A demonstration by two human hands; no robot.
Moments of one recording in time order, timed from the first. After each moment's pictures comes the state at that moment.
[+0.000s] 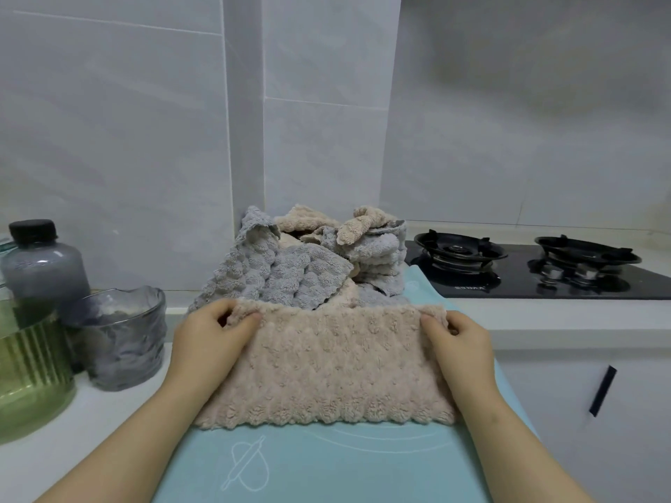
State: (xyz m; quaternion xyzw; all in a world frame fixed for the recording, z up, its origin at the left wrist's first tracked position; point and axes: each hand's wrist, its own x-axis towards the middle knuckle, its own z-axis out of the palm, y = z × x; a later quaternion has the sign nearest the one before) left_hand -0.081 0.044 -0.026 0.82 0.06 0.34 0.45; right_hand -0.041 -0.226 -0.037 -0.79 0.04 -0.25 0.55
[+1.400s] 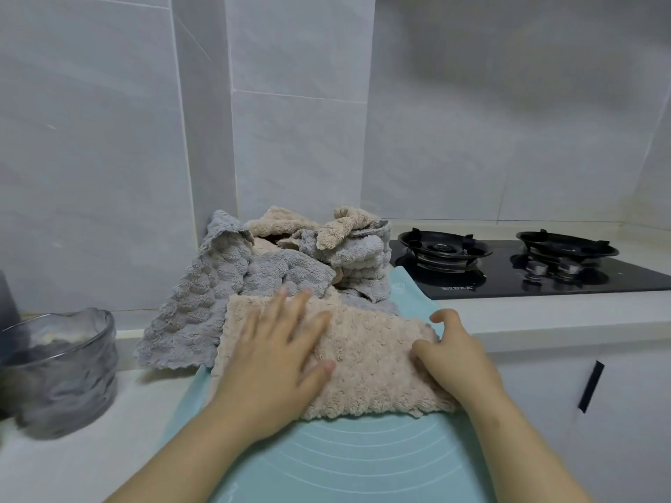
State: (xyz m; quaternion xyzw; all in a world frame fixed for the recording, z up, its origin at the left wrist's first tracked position) left_hand -0.063 -0.016 -0.025 0.97 -0.14 0.18 0.06; right_hand -0.034 -0.238 -0.023 -0.92 0.10 -0.09 0.36
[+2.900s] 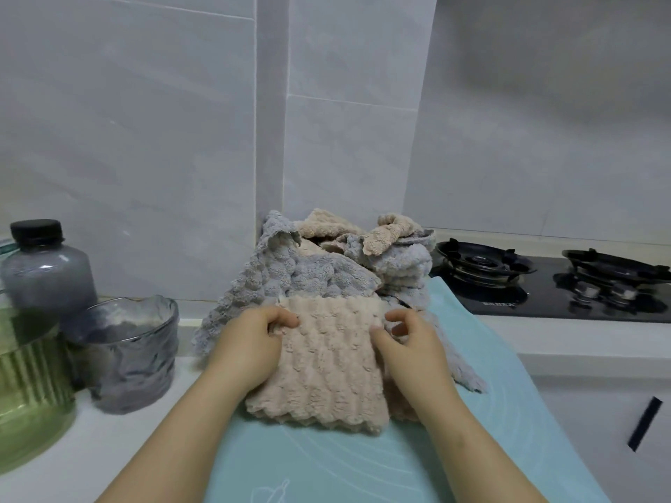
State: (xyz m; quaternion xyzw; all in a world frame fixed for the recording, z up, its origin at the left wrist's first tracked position) left_hand -0.051 0.042 -0.013 0.90 0.08 0.20 0.38; right_hand -0.030 -0.146 -0.026 -0.85 -0.05 -0.14 0.51
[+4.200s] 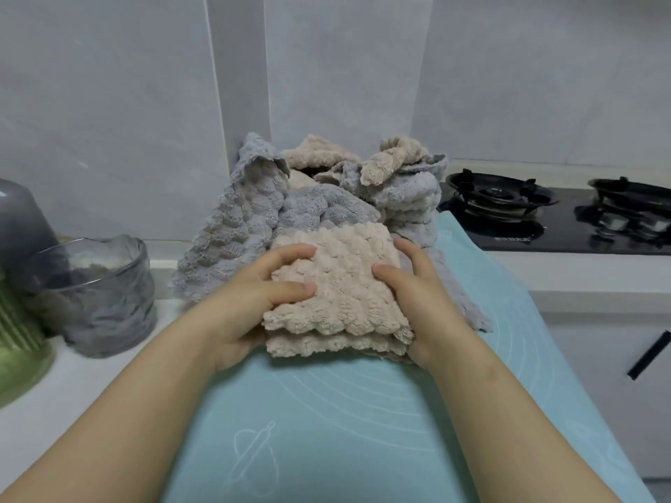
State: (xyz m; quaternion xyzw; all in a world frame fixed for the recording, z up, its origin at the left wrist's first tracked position) left_hand -0.060 0.024 -0.016 0.63 -0.01 -0.04 0.77; right_hand -0.018 -0.155 -0.027 -0.60 -0.03 0.09 0.80
